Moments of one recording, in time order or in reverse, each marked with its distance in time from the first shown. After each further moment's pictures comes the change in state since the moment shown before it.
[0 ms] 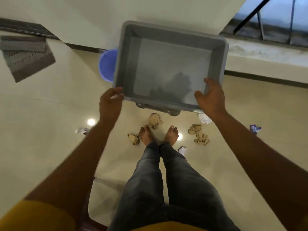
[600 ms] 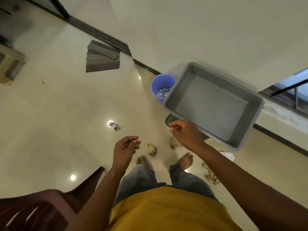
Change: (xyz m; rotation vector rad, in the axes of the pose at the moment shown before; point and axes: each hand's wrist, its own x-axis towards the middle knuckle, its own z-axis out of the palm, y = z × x) left_hand -0.210 -0.033 -0.128 -0.260 0.191 -0.265; right_hand -0.149 -0.144 0.061 -0.071 -0.602 -0.457
